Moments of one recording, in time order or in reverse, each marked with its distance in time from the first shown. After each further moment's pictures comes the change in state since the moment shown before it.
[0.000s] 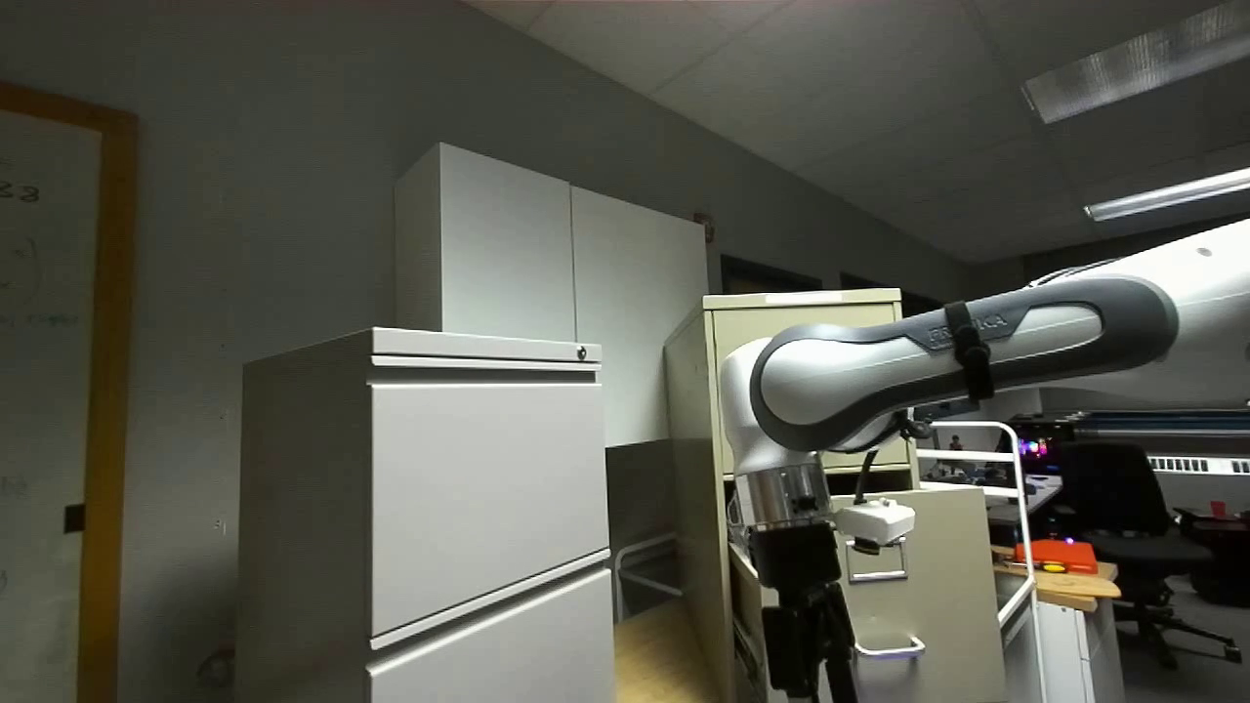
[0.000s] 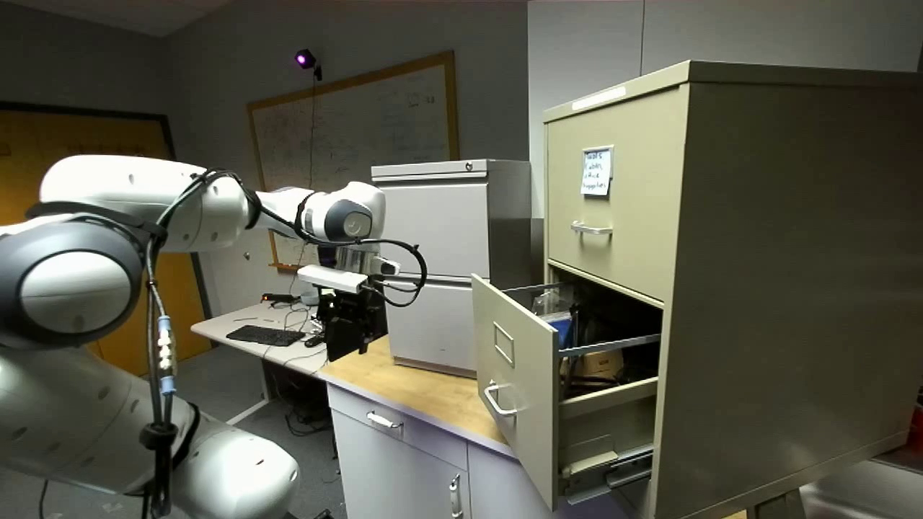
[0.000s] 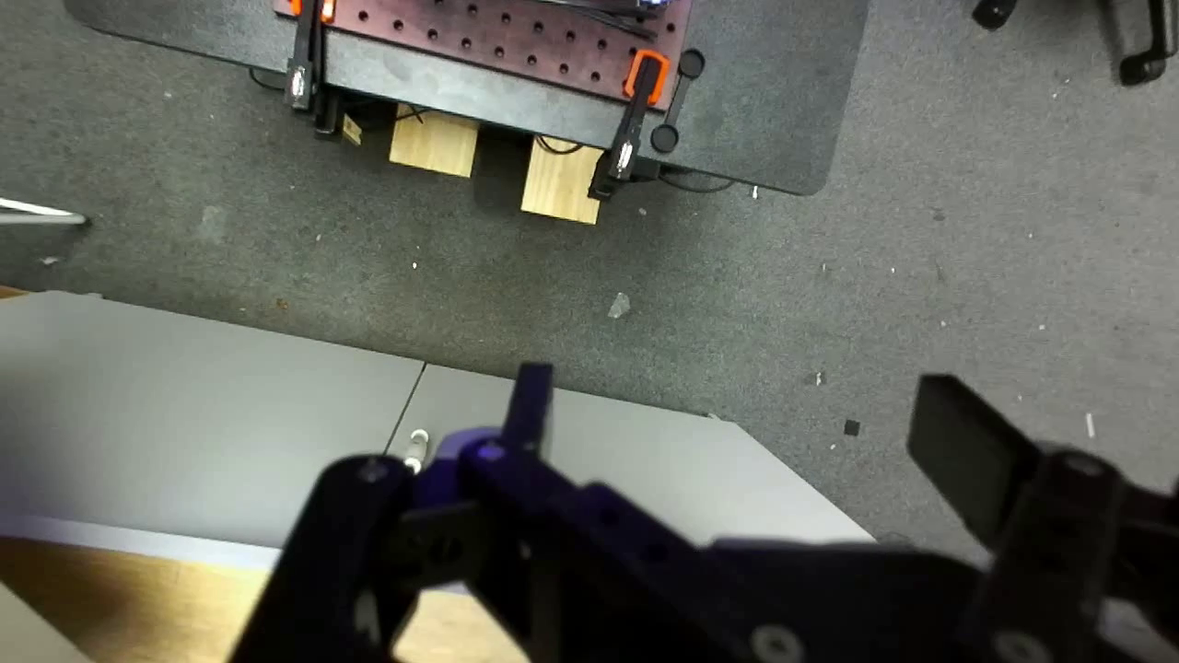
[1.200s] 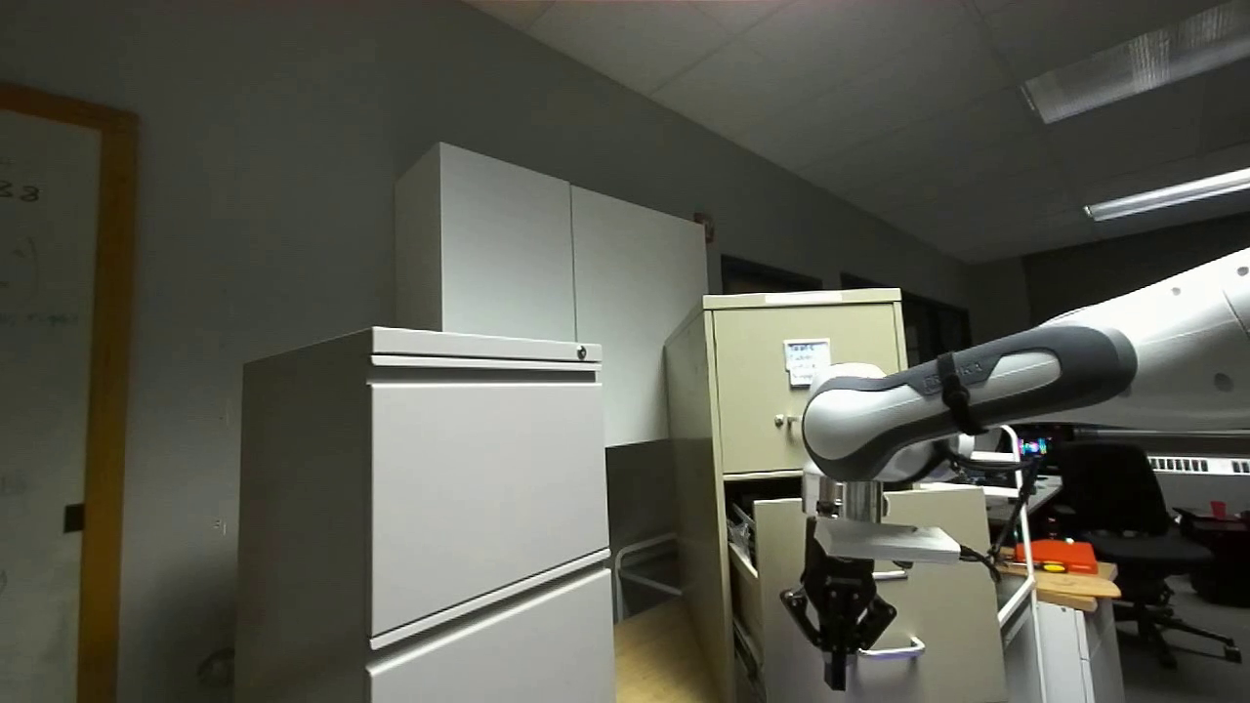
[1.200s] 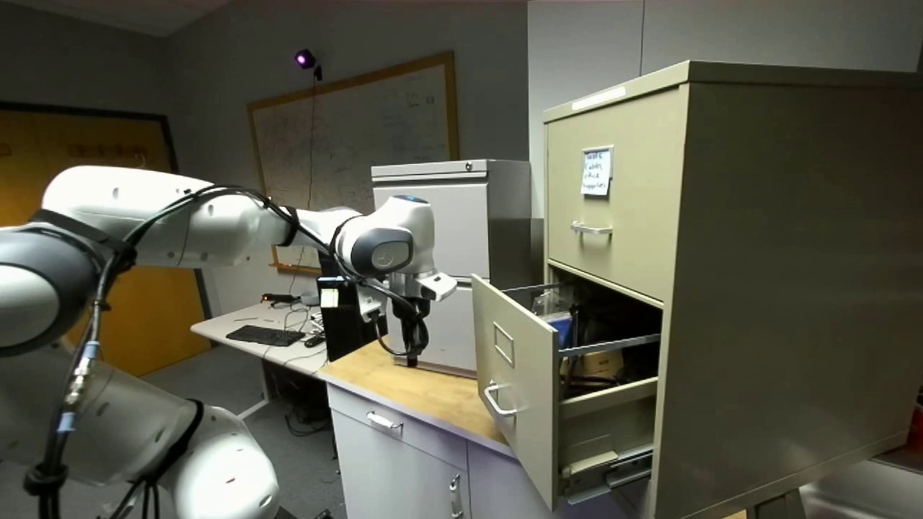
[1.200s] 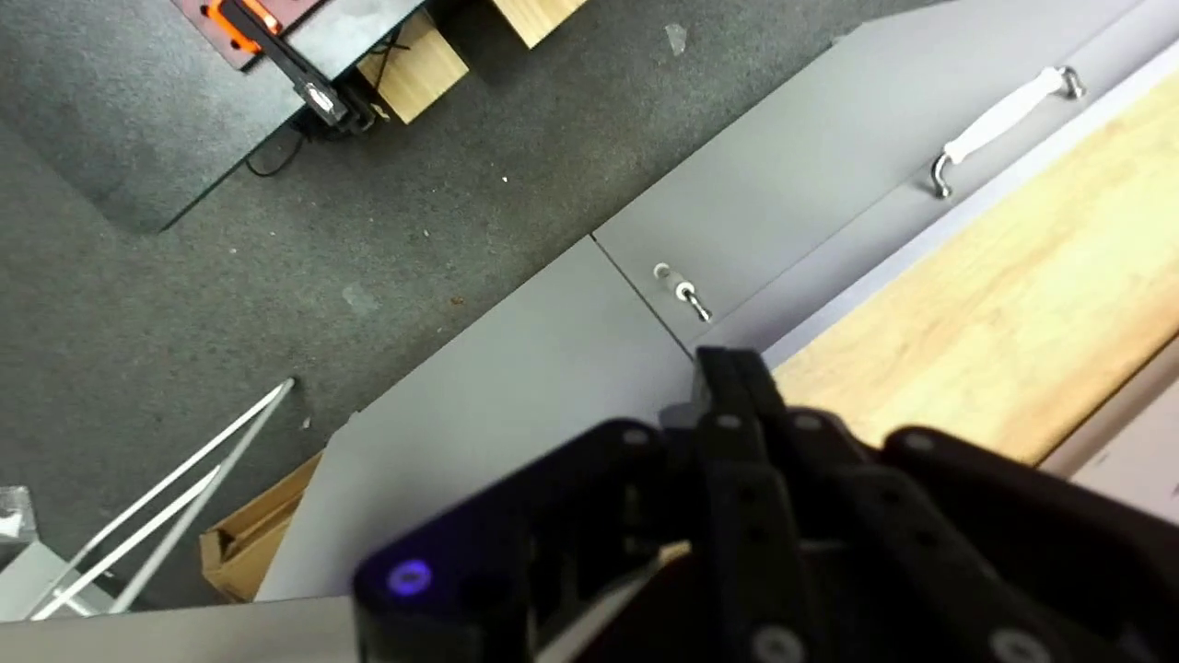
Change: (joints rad) arm -0.341 -0.027 -0.033 -0.129 0.006 0.339 0.491
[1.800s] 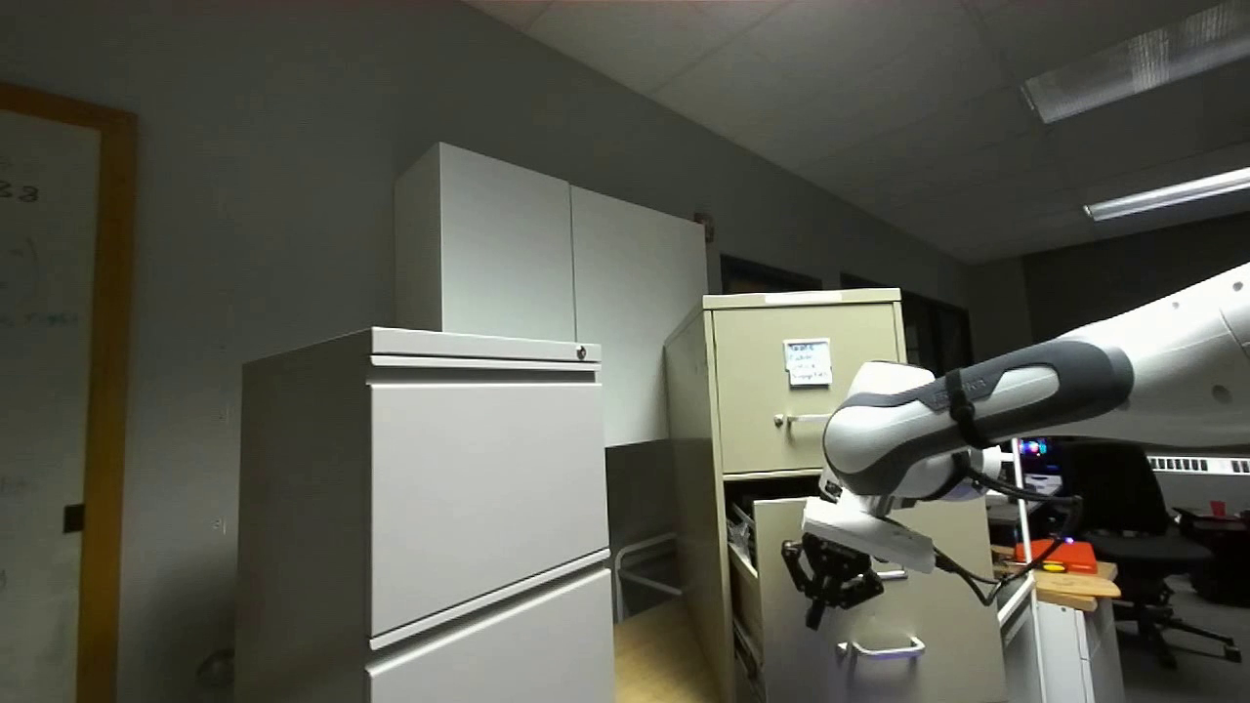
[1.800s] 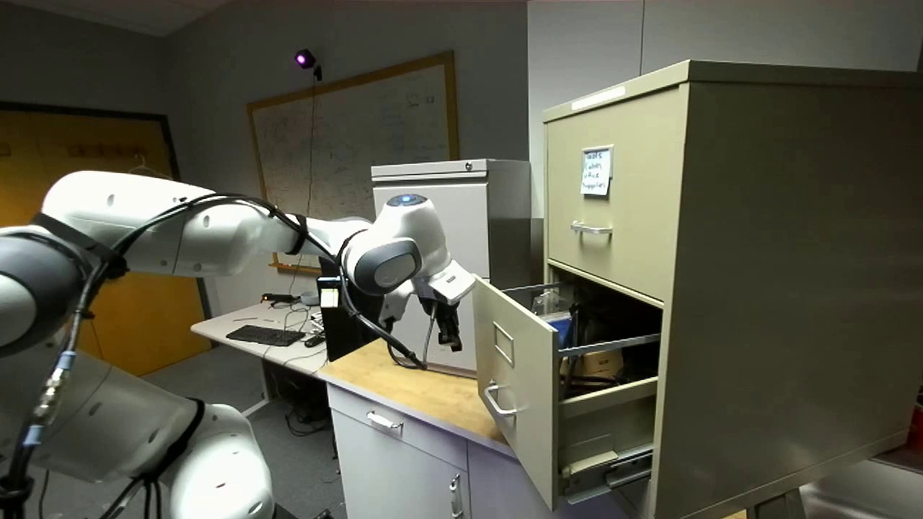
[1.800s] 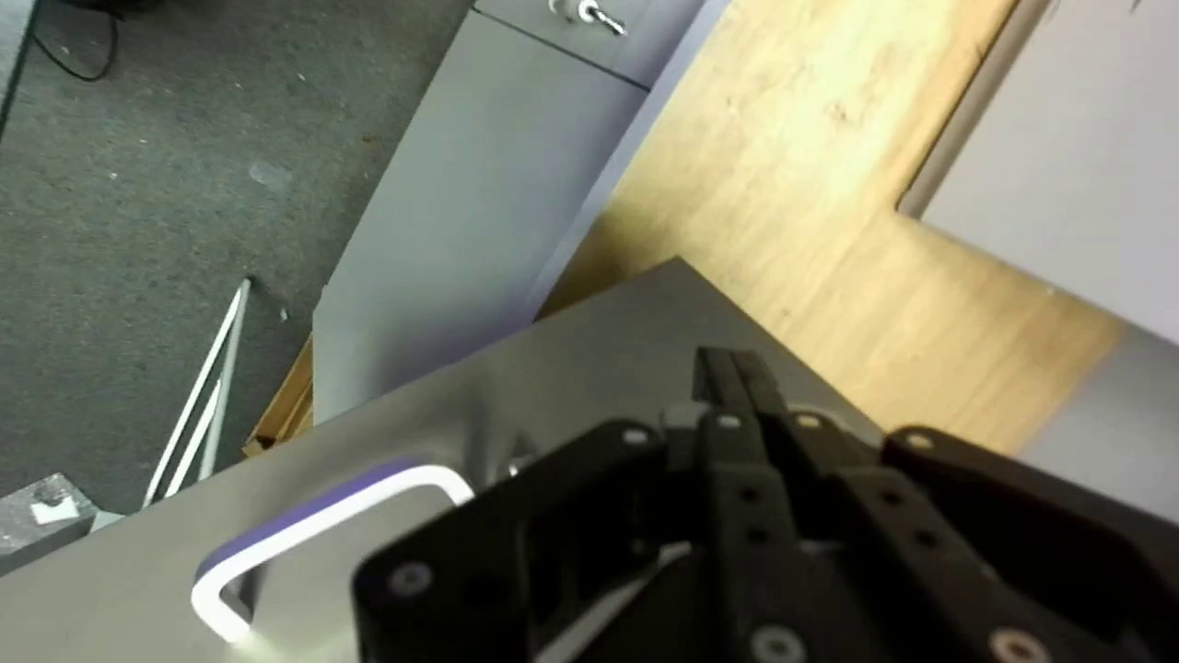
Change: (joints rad) arm -0.096 -0.011 -0.013 -0.061 0.026 0.384 0.215
